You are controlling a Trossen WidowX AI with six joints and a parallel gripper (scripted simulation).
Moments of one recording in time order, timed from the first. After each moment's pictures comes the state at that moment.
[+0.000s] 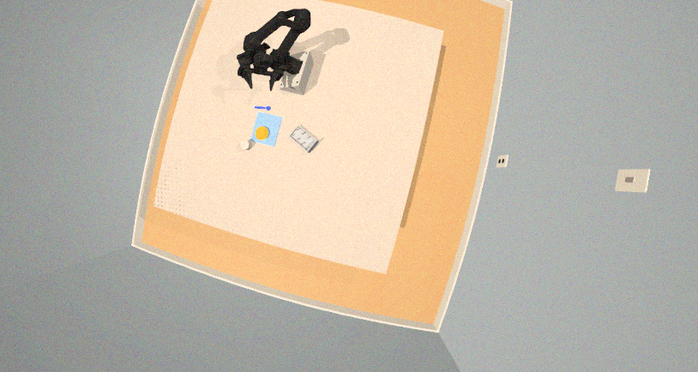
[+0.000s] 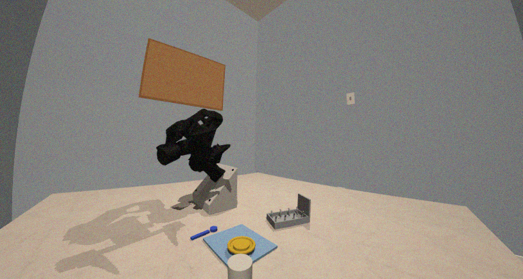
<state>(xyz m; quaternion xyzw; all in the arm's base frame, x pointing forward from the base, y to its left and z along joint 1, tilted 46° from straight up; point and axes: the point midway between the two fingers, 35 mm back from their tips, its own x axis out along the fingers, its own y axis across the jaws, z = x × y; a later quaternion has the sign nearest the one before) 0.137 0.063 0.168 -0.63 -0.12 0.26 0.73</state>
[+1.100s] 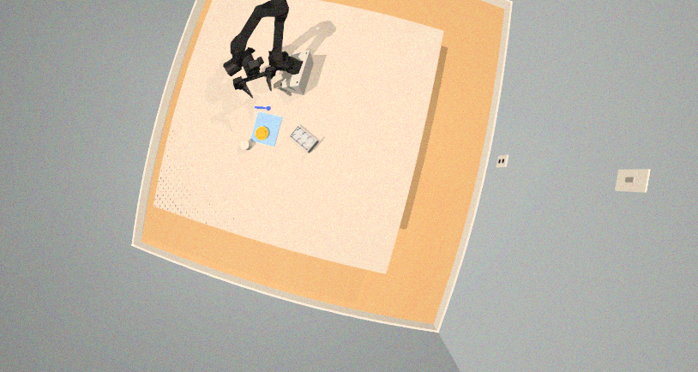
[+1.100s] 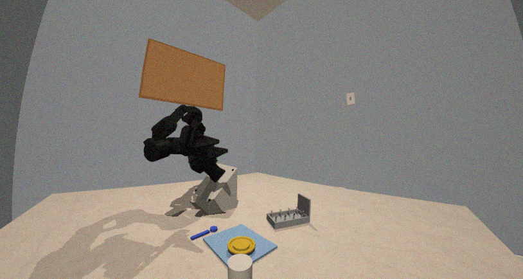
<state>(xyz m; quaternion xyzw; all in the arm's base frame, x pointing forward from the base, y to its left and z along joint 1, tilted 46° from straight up) 0.157 0.042 0.162 -0.52 0.04 0.39 0.76</state>
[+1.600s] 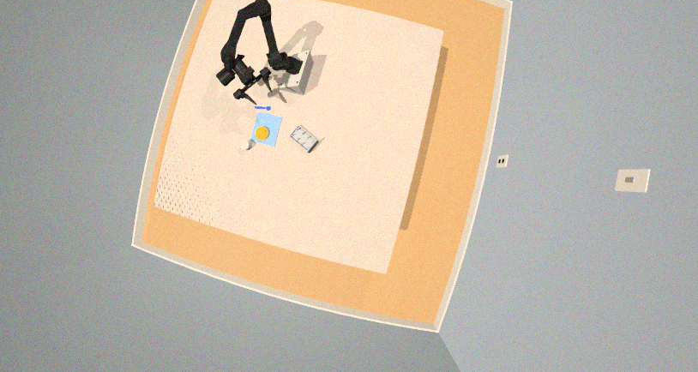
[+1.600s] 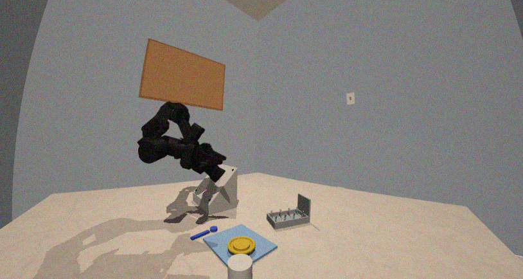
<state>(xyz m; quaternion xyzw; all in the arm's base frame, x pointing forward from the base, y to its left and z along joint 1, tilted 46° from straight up) 0.174 0.015 0.143 -0.40 0.25 0.41 0.78</state>
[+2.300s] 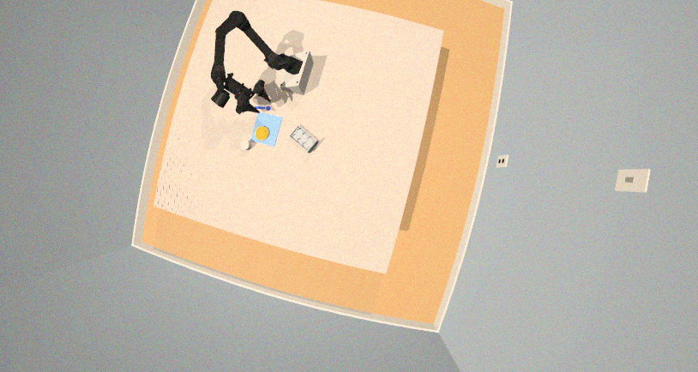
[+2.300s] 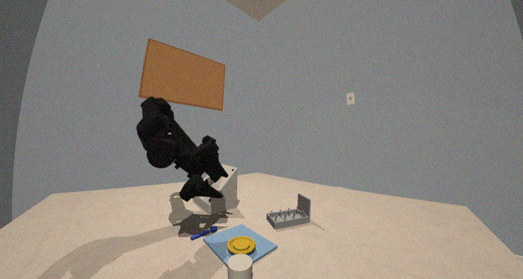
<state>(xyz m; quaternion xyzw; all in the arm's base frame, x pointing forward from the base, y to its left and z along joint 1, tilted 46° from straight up) 0.216 -0.030 0.109 -0.28 0.55 0.29 0.73</state>
